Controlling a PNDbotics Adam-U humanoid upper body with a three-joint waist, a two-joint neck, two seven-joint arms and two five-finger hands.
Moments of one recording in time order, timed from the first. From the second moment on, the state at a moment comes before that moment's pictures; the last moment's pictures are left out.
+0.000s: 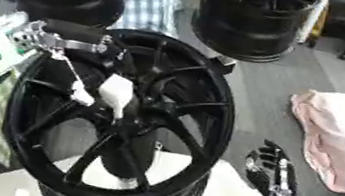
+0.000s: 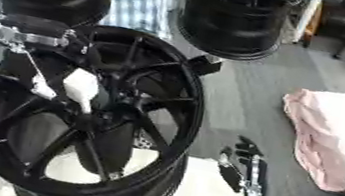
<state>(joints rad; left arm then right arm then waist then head) -0.91 0.56 -0.64 -1.16 -0.27 -0.51 -0.61 -0.26 -0.11 0.07 -0.99 0.27 -0.22 -0.38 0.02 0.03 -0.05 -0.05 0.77</state>
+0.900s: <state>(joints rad) -0.90 0.57 -0.64 -1.22 -0.13 -0.47 -0.65 -0.26 -0.11 0.07 -0.99 0.27 -0.22 -0.39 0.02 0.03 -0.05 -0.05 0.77</state>
